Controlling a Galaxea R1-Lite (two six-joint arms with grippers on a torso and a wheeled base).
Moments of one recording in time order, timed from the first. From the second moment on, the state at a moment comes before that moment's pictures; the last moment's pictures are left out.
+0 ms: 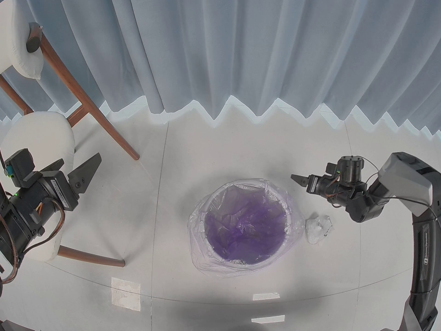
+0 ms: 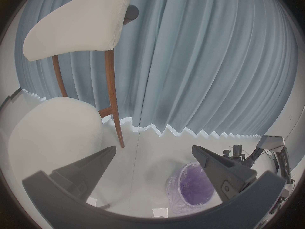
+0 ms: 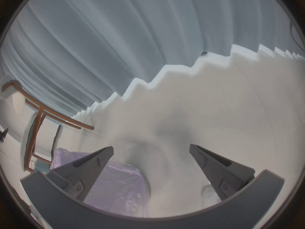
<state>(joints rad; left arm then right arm) -0.38 1.18 -0.44 -0.72 0.21 -0.18 0.14 2.45 -1.21 -0.88 0.28 0.31</state>
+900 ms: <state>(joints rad) -0.28 1.15 -0.48 -0.71 0.13 -0.13 -0.07 2.16 -0.88 -0.77 0.23 0.23</state>
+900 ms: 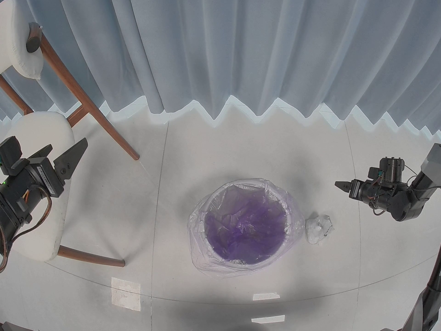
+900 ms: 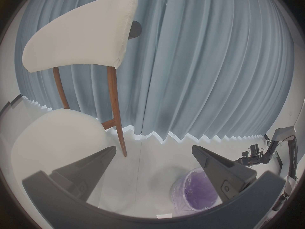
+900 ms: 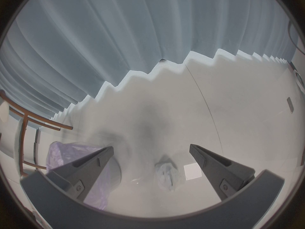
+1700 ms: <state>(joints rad) -0.34 1.29 -0.45 -0.71 0.13 -0.14 0.33 1.86 -0.34 -0.92 0.14 0.51</state>
